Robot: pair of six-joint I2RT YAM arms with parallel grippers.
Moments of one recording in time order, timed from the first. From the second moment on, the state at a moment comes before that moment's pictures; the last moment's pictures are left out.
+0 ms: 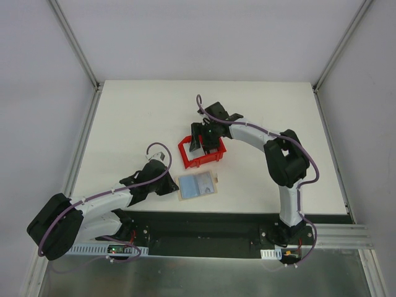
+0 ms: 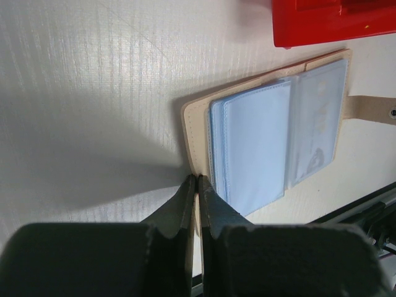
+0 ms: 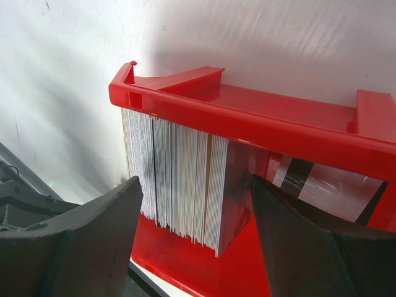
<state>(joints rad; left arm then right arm) -0.69 1.08 0.30 -0.06 0.04 -0.94 0.65 2.03 1.50 -0.48 -0.37 0.43</state>
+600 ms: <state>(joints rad) -0.69 1.08 0.31 -0.06 0.04 -0.92 0.65 1.98 1.50 -0.48 -0.37 0.43</state>
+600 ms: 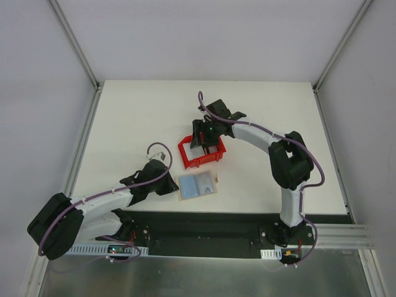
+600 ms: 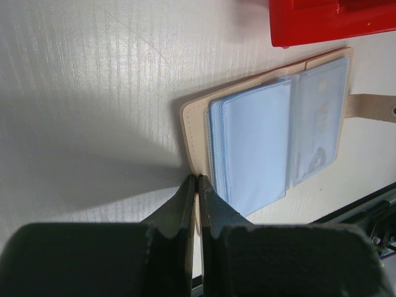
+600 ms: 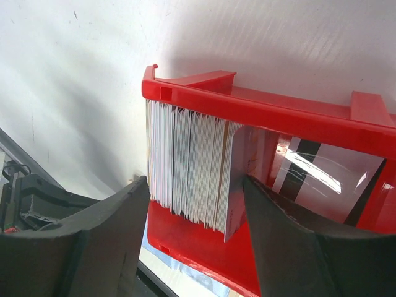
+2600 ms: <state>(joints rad) -0.69 1.11 0.32 -0.05 0.05 -0.92 0.64 2.05 1.55 -0.60 -0.23 0.37</state>
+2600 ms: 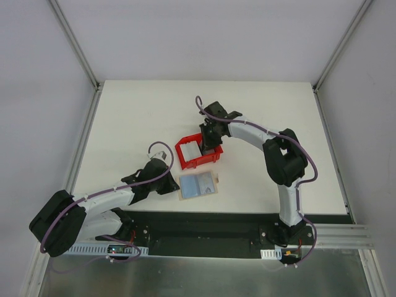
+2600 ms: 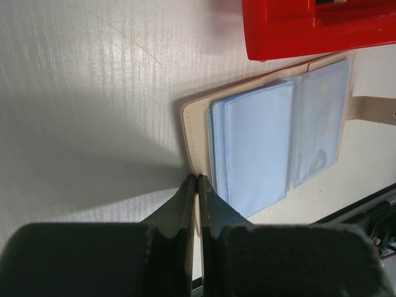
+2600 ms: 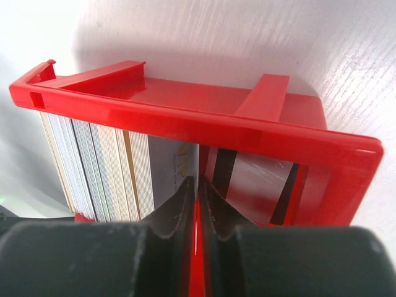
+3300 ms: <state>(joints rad) -0.69 1.11 0.32 -0.05 0.06 -0.89 0.64 1.68 1.48 -0.58 -0.15 0.32</state>
